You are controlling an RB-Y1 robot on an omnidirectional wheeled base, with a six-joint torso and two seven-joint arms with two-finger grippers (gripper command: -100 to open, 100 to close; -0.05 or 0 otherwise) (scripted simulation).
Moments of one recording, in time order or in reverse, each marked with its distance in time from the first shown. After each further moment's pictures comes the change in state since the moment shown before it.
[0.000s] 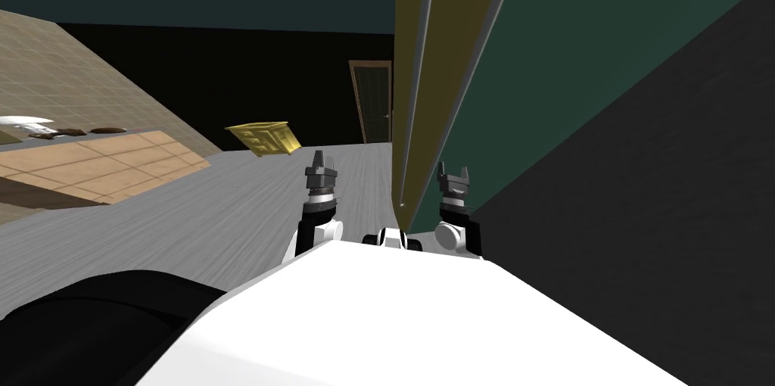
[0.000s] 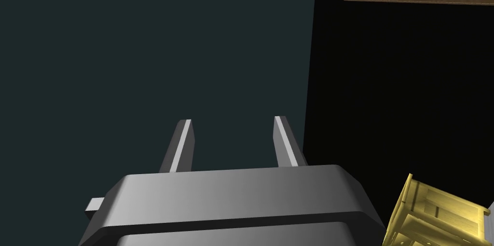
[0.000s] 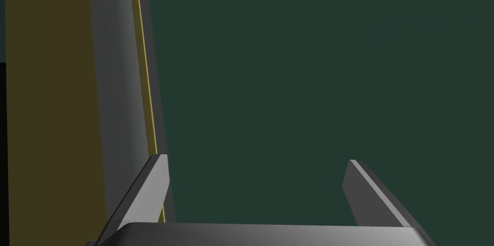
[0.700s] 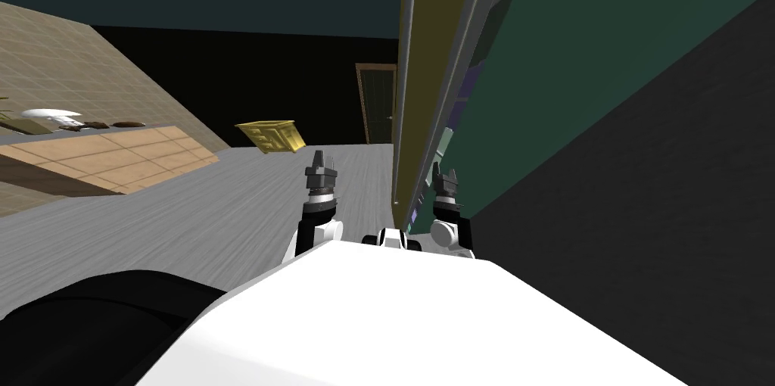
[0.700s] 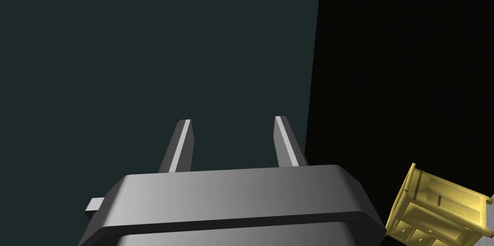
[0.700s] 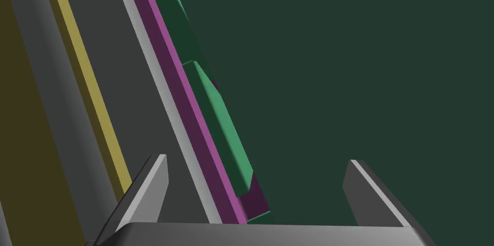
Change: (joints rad) left arm 0.000 0.000 0.000 0.000 0.000 0.000 0.000; right arm -0.044 0.000 0.059 0.052 -0.115 0.005 -0.172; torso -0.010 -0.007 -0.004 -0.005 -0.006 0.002
